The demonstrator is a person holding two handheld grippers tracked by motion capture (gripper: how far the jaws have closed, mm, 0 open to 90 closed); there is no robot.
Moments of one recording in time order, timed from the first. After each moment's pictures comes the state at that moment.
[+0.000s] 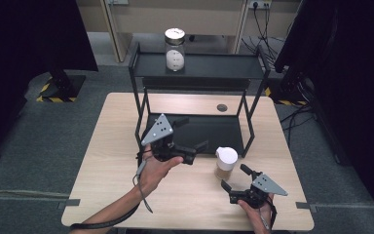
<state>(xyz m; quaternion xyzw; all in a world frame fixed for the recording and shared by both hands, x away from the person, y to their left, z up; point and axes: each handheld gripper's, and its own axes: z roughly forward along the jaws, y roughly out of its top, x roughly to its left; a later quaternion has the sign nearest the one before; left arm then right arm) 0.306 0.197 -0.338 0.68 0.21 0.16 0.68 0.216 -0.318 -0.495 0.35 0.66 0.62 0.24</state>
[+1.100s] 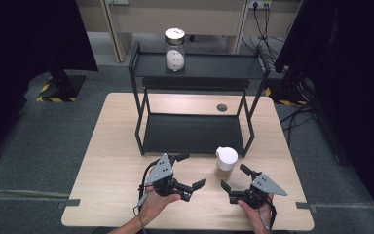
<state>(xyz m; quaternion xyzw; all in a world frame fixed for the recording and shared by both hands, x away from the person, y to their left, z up) 0.276 0.208 -0.431 0.70 0.19 0.13 0.68 0.216 -0.318 -0.495 0.35 0.66 0.62 0.24</state>
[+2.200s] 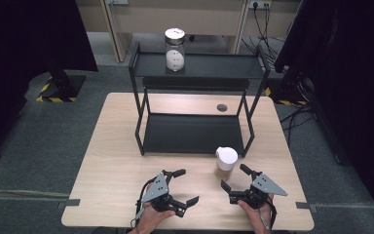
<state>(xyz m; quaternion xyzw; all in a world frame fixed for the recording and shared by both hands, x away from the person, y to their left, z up) 0.264 0.221 -0.497 0.70 0.17 0.12 0.68 0.216 -0.318 -0.495 0.34 0.66 0.62 0.24</state>
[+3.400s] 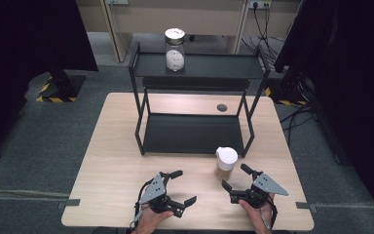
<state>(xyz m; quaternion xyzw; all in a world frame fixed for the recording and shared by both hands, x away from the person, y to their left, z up) 0.257 0.226 -0.505 0.69 0.20 0.13 0.69 0.217 -0.321 -0.495 0.35 0.66 0.62 0.24</state>
